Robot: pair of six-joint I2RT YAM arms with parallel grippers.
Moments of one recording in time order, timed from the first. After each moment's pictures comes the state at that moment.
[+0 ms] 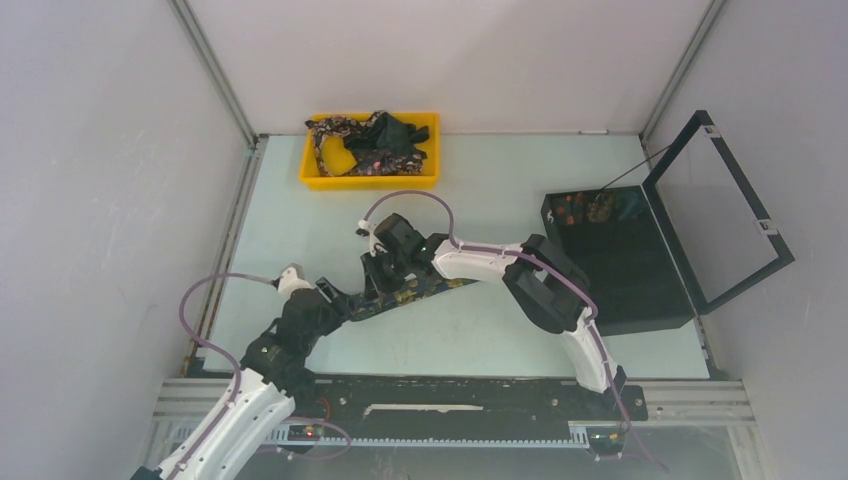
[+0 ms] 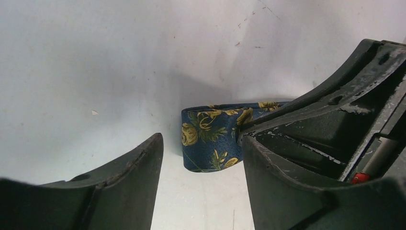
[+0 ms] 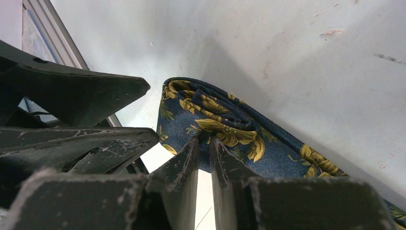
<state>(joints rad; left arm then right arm) -0.46 0.39 0.24 -0.51 -0.29 -0.92 0.98 2.16 1.52 -0.18 -0.43 0.53</state>
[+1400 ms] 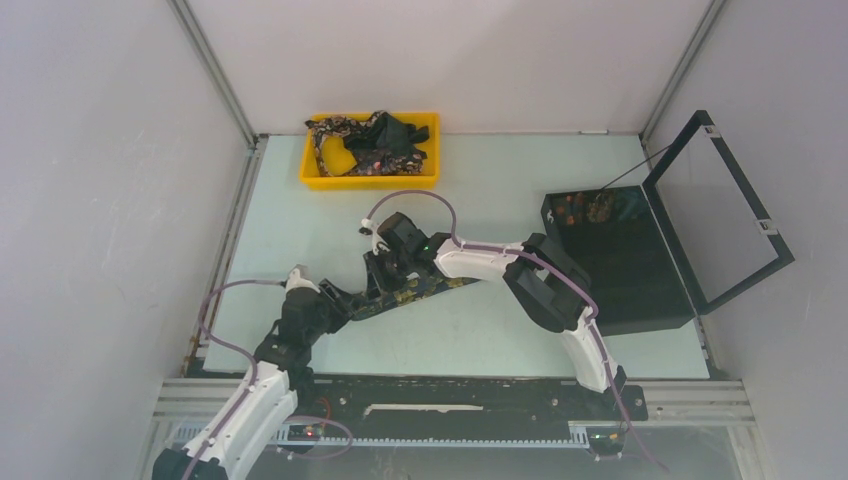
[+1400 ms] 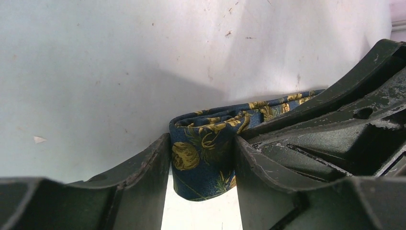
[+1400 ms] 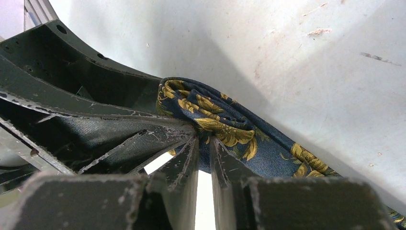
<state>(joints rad) -0.25 0.54 0.07 -0.14 0.03 -0.92 0.96 2.16 1.50 -0.15 -0.45 0.53</state>
